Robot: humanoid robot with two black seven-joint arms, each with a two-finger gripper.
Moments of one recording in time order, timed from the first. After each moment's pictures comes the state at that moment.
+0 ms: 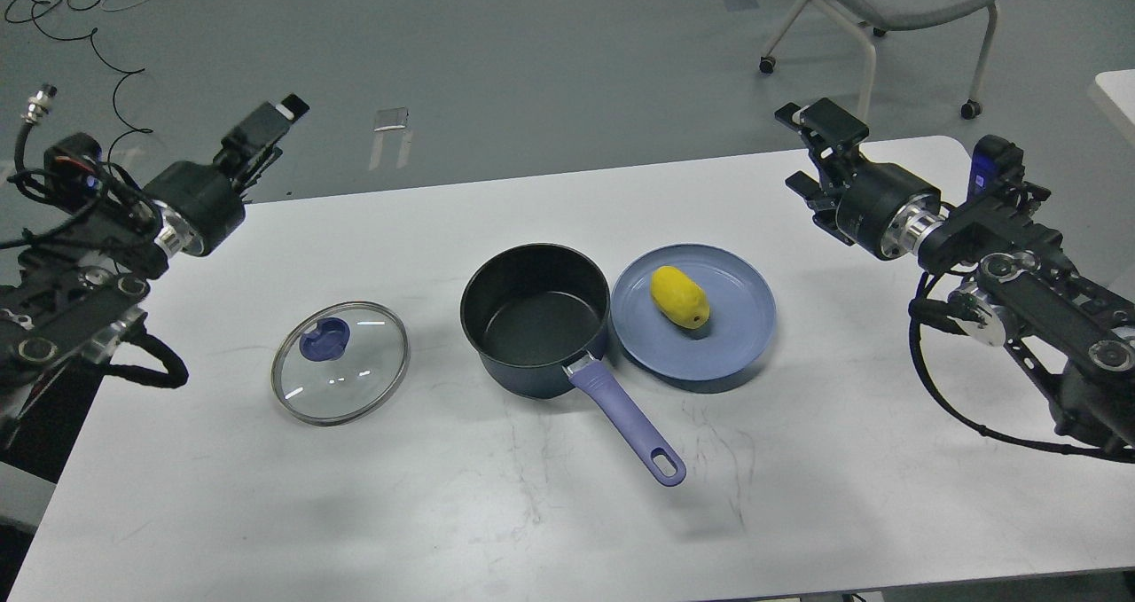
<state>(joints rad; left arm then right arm) -1.03 0.70 -0.18 -0.87 0.59 -0.08 -0.49 0.54 -0.40 0.92 1.16 -1.05 0.10 0.00</state>
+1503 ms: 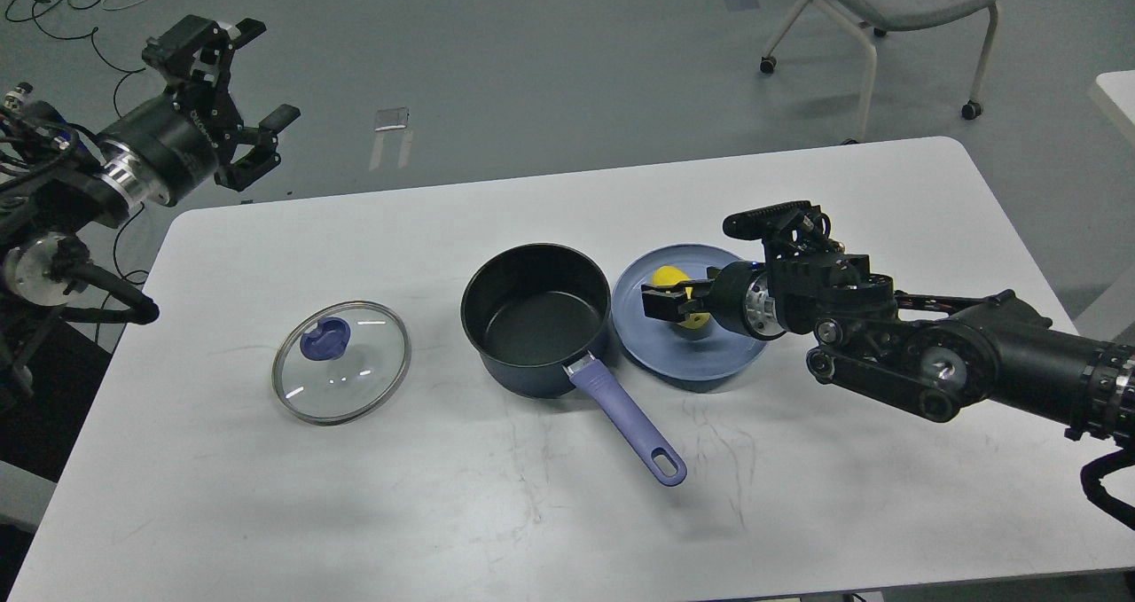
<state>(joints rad) -1.02 0.71 -0.37 -0.81 0.18 -0.47 -0.29 0.87 -0.24 0.23 1.00 -1.53 0.14 -0.18</state>
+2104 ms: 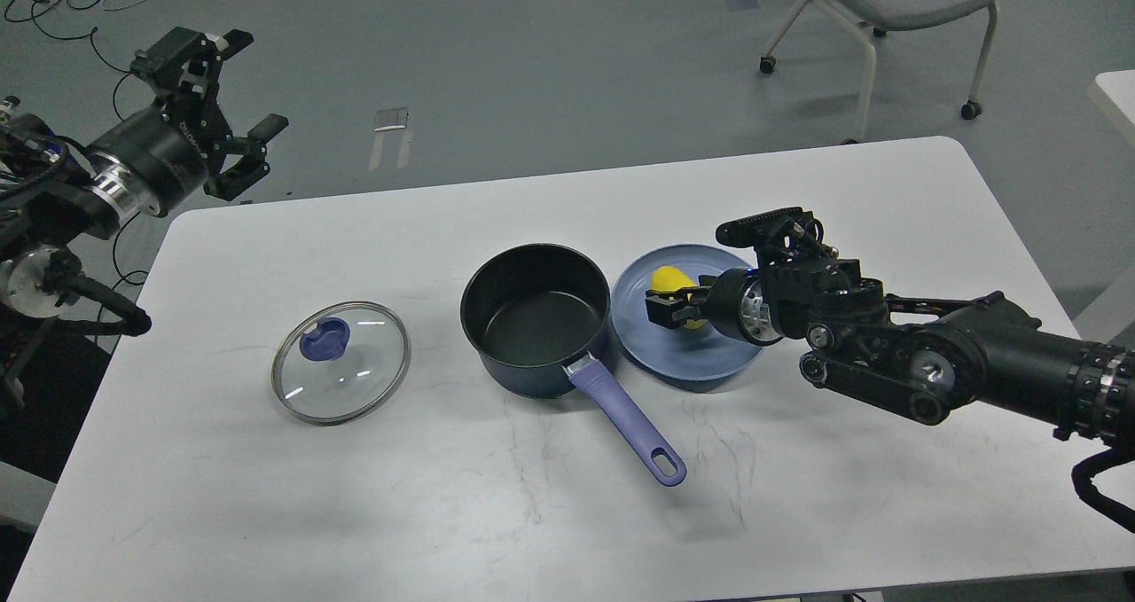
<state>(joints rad) -1.00 0.71 -0.37 -0.80 0.19 -0.47 -0.30 0.88 -0.23 0.19 0.98 -1.53 0.15 -0.20</state>
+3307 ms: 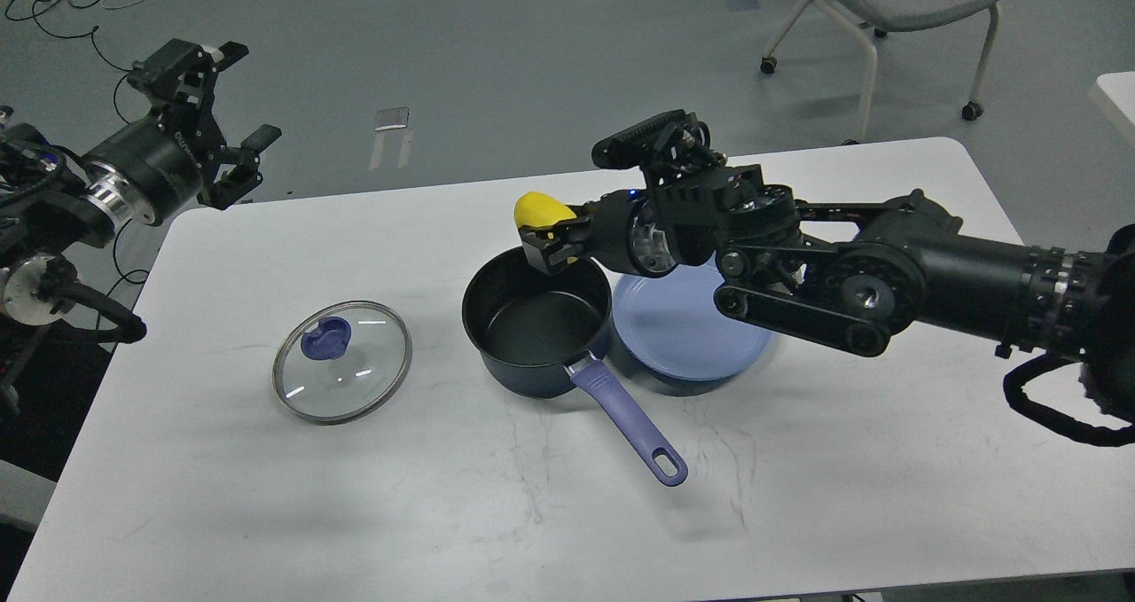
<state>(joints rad) -0.99 0.72 -0.37 -0.78 0.20 -0.47 -0.30 1.13 -0.07 0.16 1.07 -1.51 0.23 -0.19</state>
